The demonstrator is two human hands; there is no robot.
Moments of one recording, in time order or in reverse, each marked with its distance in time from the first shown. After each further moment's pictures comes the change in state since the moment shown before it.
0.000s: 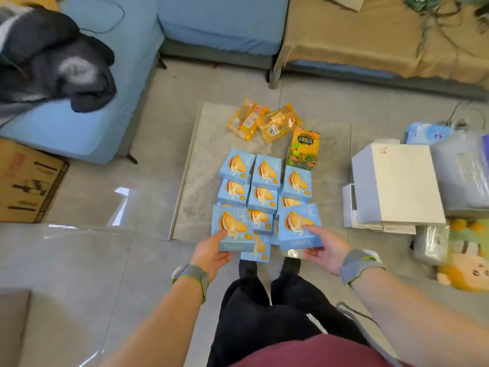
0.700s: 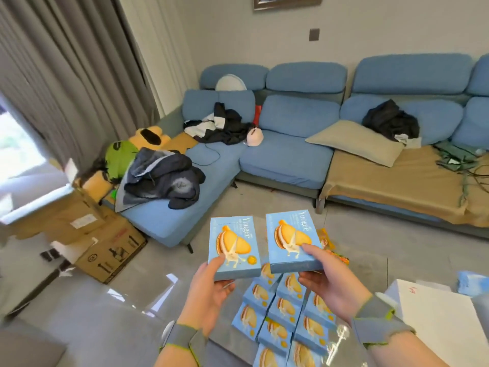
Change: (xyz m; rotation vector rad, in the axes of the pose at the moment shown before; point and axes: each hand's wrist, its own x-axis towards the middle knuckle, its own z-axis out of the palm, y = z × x) left_hand -0.231 0.094 0.051 -0.480 -0.025 0.645; right_hand -0.196 -0.155 0.010 -0.003 -0.534 -0.498
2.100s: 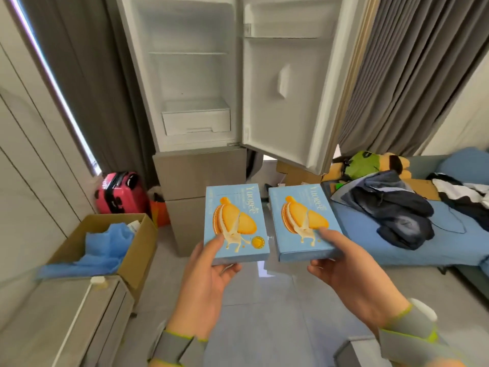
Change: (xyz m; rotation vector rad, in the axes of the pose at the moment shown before) left_hand -0.392 0.039 -0.474 -0.632 0.622 0.718; right_hand -0.315 0.289 0.410 -0.556 -0.939 0.069
